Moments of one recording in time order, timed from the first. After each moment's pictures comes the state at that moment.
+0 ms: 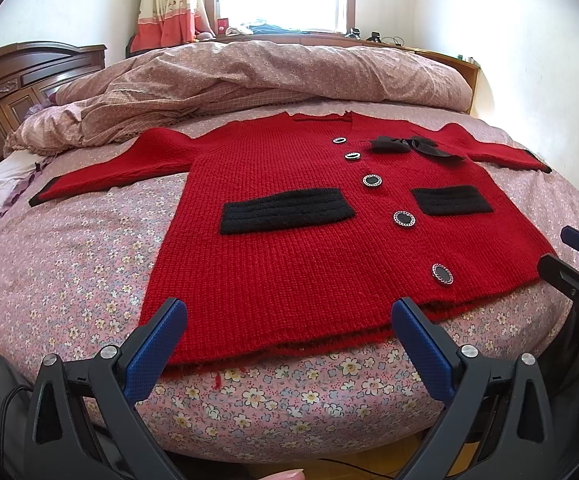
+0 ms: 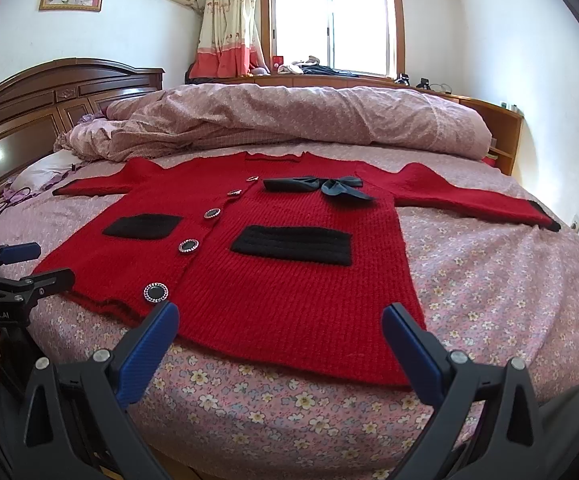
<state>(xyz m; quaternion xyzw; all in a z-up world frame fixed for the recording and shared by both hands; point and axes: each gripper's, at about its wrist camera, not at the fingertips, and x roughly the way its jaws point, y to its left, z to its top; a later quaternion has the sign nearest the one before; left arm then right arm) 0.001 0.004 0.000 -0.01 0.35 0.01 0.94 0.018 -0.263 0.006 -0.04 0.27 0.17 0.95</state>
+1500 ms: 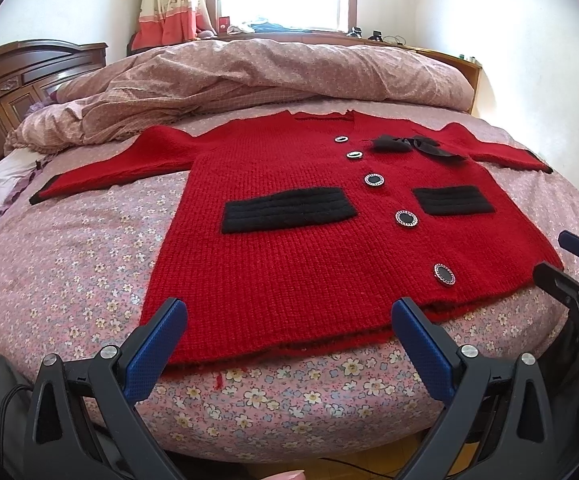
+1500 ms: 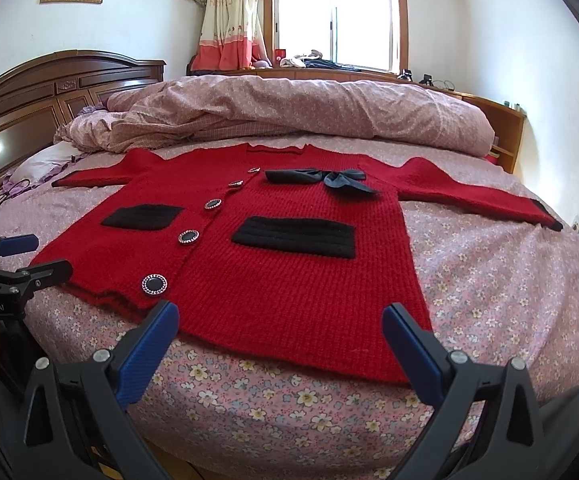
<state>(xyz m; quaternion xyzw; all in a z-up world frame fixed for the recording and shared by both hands) 0.002 0.004 -0.001 -0.01 0.35 0.01 0.94 0.021 -0.260 0.002 -0.05 0.28 0.17 0.94</state>
